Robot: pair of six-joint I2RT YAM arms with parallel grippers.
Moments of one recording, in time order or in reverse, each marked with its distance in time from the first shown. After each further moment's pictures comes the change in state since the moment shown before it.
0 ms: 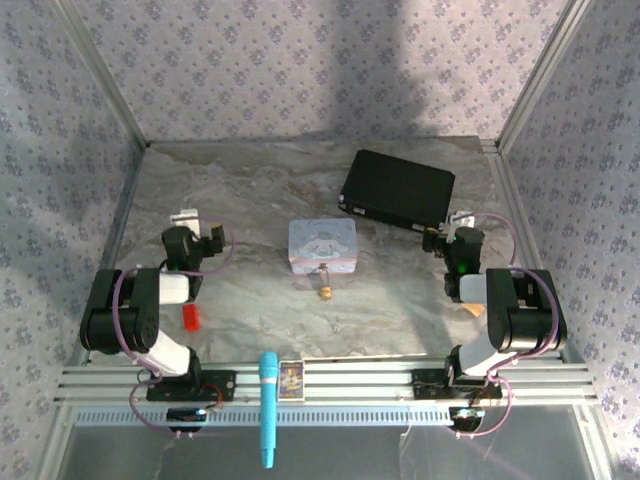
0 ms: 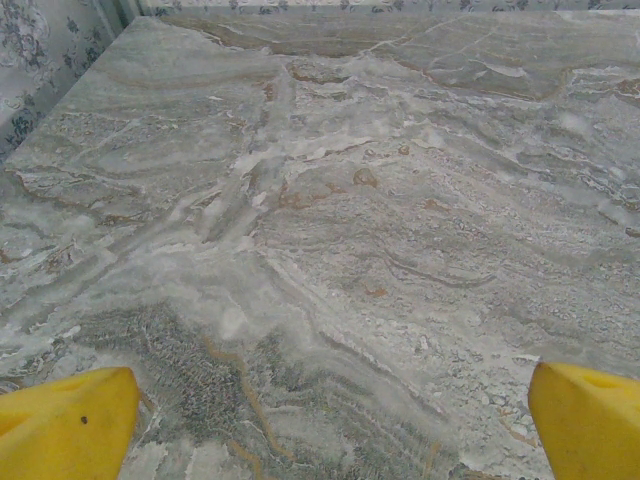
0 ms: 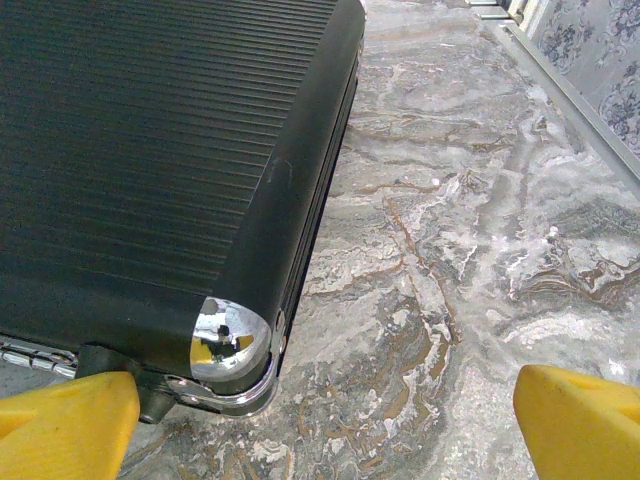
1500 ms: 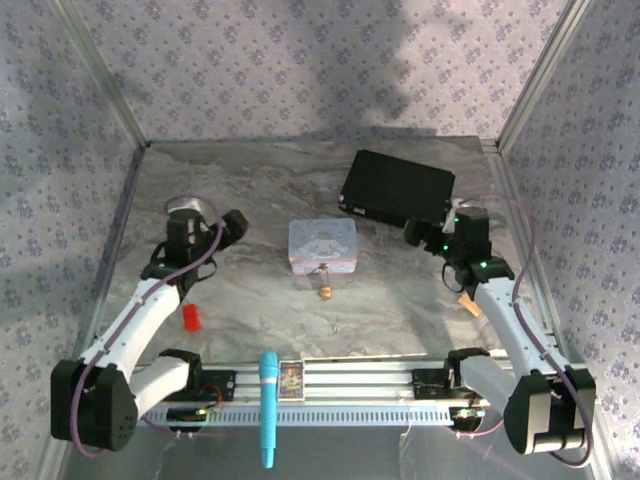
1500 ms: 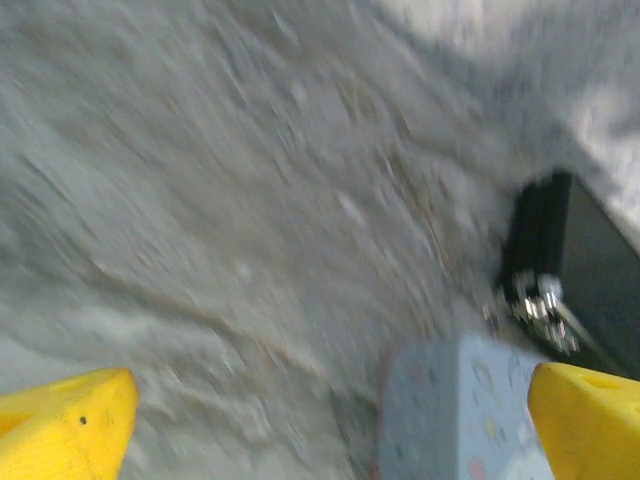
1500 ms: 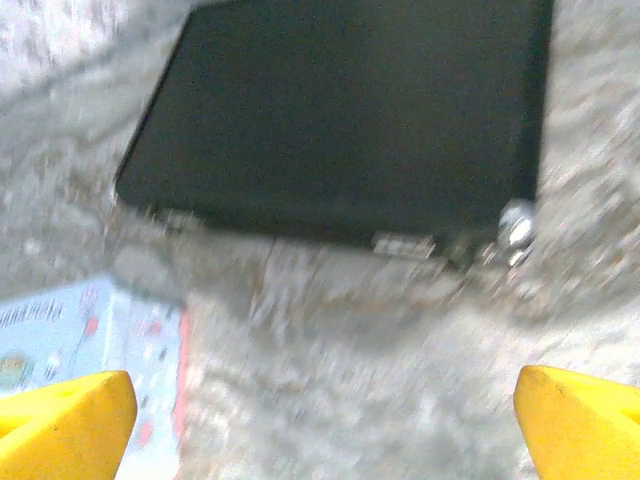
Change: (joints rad) left arm -0.255 -0.493 0.267 -0.936 0.180 -0.694; right arm 0.171 -0.516 0.315 -1.050 -0.233 0.410
